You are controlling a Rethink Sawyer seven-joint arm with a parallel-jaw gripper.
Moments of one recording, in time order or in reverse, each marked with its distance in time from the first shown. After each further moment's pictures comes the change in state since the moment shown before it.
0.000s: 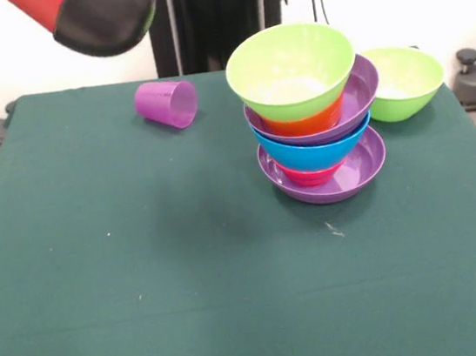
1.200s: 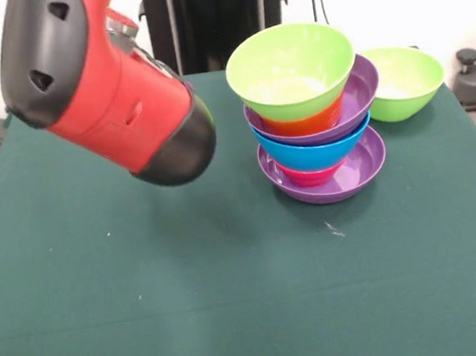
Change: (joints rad) arm 0.001 0.266 0.000 -0.254 -0.037 0.106 -0.037
